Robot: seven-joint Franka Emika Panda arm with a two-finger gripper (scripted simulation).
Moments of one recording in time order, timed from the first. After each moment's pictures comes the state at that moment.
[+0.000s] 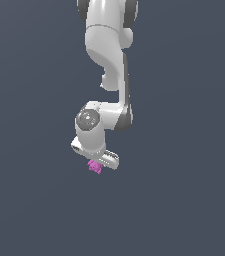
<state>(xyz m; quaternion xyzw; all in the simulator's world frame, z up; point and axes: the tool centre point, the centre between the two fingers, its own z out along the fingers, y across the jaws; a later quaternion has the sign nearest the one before) 0.055 -0.068 0.052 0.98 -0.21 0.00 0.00</state>
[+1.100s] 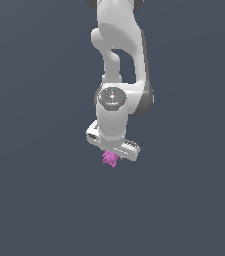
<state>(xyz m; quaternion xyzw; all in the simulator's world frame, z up) 0.050 0.001 0.121 0.98 -0.21 0.00 0.00</state>
